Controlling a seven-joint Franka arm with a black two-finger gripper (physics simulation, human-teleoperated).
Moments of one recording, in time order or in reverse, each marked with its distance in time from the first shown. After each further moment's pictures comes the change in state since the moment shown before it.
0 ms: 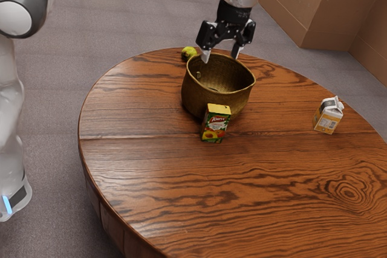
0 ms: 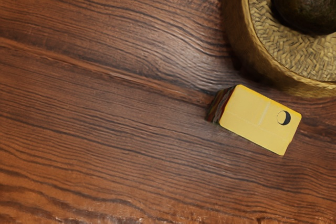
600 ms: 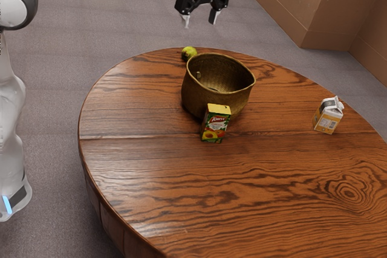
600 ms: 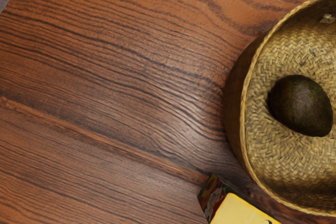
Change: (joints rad) arm -0.021 -0.083 0.209 0.003 0.034 -0.077 0.115
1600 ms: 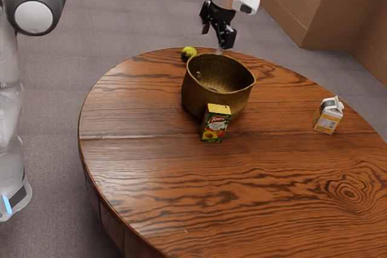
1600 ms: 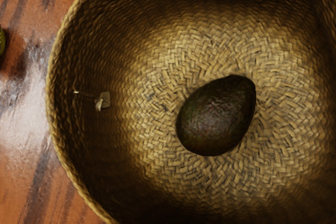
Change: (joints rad) arm 0.096 0.123 -0.020 -0.167 0.189 0.368 1.722
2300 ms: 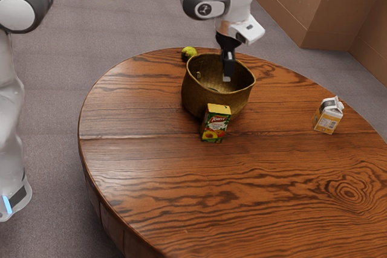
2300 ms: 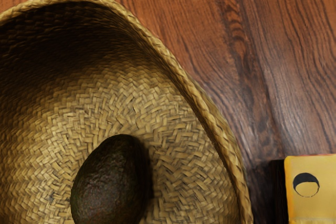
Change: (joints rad) arm -0.089 -0.147 -0.030 -0.301 -0.051 0.320 0.382
